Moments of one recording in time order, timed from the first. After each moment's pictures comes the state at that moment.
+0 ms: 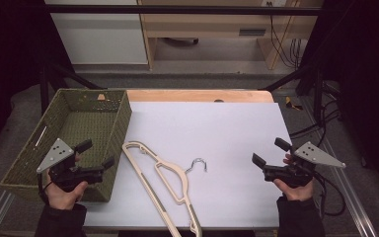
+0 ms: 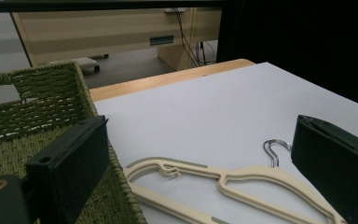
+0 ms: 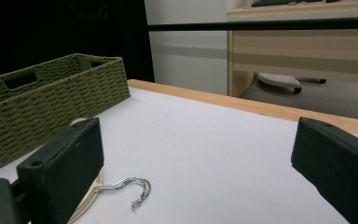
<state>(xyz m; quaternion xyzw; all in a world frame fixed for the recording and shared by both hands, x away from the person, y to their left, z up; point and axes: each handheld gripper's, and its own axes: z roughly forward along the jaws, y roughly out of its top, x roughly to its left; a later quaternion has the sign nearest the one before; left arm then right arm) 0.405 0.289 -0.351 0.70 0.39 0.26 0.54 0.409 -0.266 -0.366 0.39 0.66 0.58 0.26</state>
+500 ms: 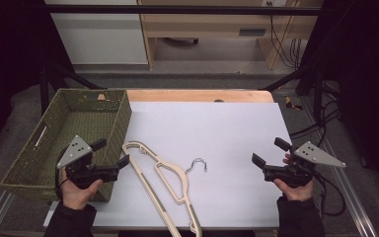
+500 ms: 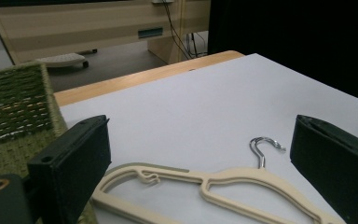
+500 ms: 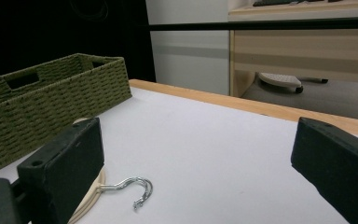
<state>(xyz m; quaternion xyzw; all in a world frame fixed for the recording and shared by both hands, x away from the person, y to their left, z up) 0.412 0.254 -0.349 0.72 0.37 0.25 0.53 0.408 -0.265 -0.364 0.39 0.66 0.58 0.26</state>
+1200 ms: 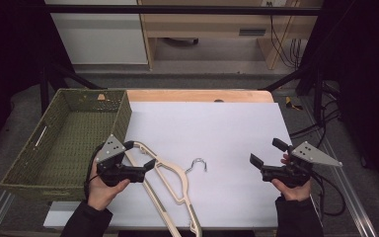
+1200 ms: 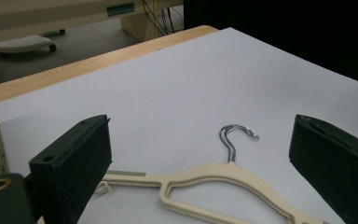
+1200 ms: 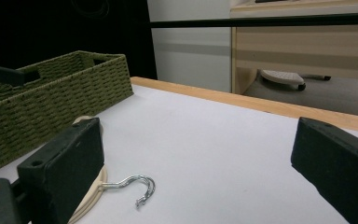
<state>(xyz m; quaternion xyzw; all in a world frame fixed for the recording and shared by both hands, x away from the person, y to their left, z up) 0.429 0.197 -0.365 0.77 0.35 0.20 0.50 0.410 -0.262 -0.367 0.39 0.67 0.58 0.25</state>
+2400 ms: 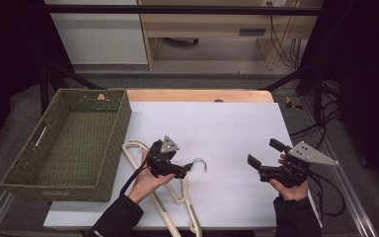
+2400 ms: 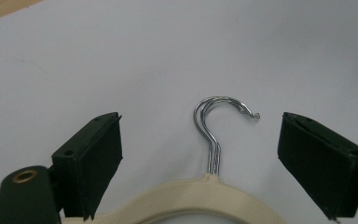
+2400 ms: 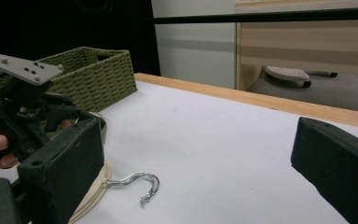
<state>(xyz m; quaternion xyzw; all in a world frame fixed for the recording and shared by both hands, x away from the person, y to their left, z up) 0.484 0.095 -0.428 0.85 0.33 0.15 0.39 0.412 -0.257 -0.369 0.39 0.67 0.58 0.24</state>
